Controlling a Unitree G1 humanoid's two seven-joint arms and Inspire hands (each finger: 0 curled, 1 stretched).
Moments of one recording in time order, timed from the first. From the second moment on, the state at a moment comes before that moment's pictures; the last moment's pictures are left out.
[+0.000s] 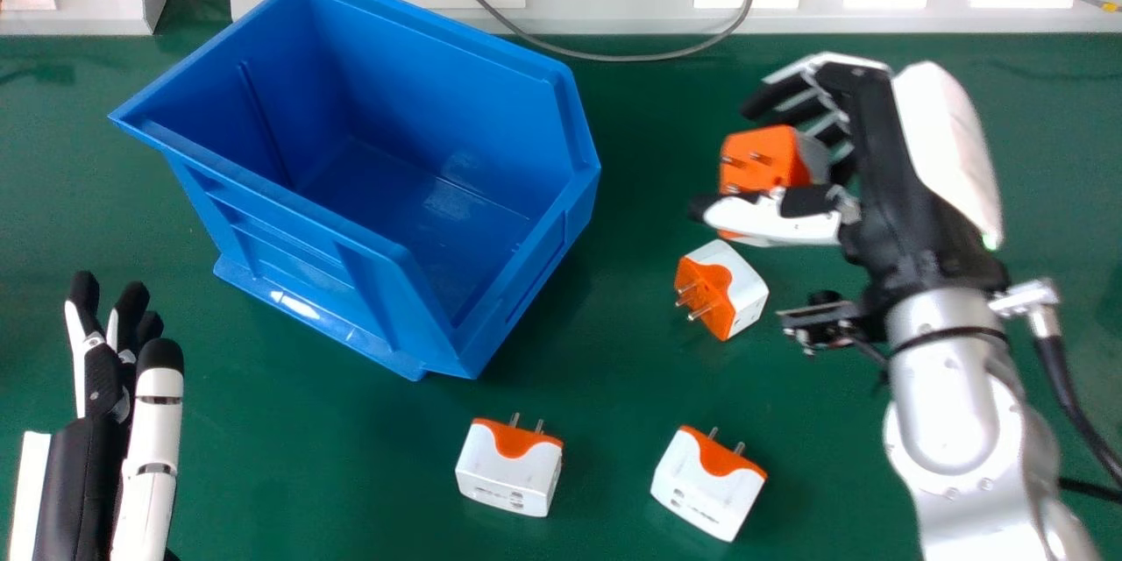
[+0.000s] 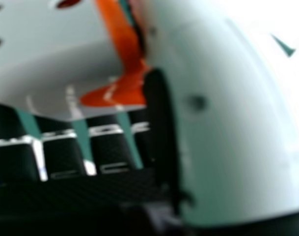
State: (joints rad) left arm 0.48 0.05 0.25 -0.16 -0.18 -0.42 -0.13; right arm -0.26 -0.19 0.26 -0.27 -0.56 0.41 -0.11
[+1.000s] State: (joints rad) left arm 0.52 0.02 0.25 -0.18 -0.17 -0.43 -0.12; right arm -0.86 0.09 0.40 0.67 -0.56 0.16 -0.20
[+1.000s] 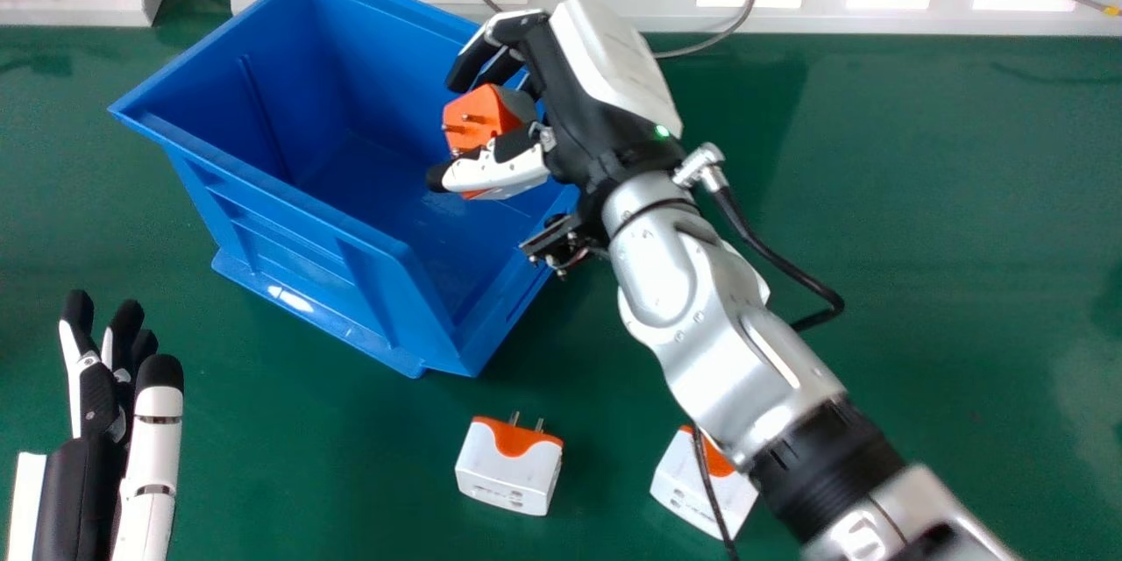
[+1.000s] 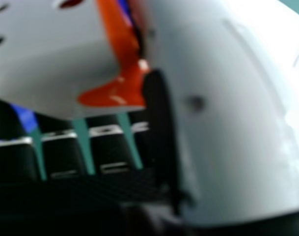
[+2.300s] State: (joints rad) left arm 0.58 -0.05 0.22 -0.23 -0.19 -0.44 -0.10; right arm -1.09 0.14 0.53 1.11 -0.64 -0.04 -0.23
